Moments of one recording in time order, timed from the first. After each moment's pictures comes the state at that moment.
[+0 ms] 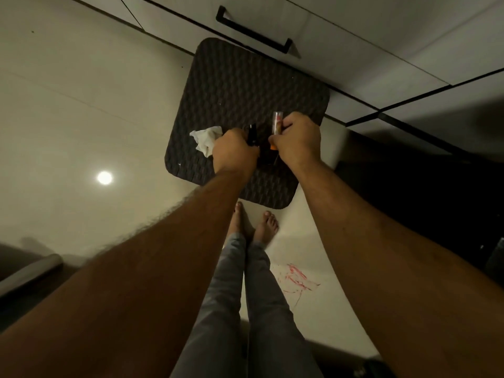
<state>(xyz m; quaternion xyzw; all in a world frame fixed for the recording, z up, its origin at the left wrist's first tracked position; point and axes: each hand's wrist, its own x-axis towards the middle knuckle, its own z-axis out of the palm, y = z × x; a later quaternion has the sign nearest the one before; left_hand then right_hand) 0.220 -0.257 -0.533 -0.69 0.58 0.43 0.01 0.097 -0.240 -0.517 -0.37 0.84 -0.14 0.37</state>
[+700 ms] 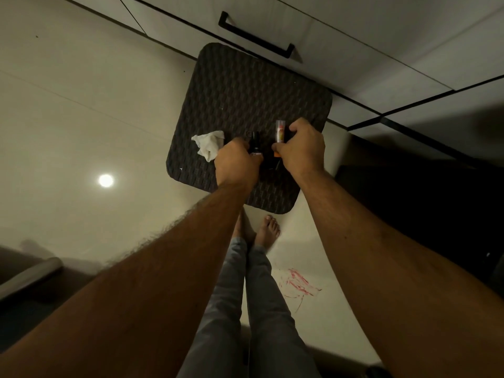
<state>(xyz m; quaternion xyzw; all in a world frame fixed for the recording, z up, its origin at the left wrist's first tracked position) 0.219 -0.245 -0.525 -0.70 0.57 0.42 0.02 0.094 -0.235 -0.522 -0.37 0.85 -0.13 0.36</state>
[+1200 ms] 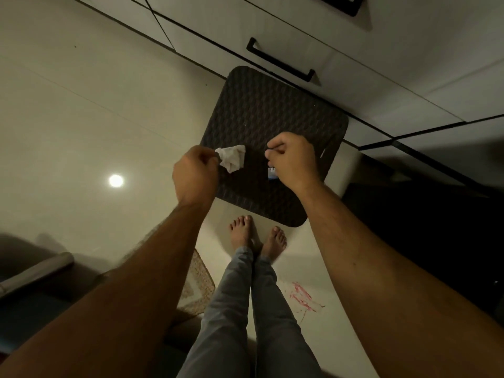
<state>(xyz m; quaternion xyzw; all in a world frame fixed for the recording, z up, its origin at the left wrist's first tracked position) 0.316 -0.253 -0.503 -0.76 0.52 0.35 -0.13 0.134 -0.252 -0.499 -0.42 0.76 -0.18 0.45</state>
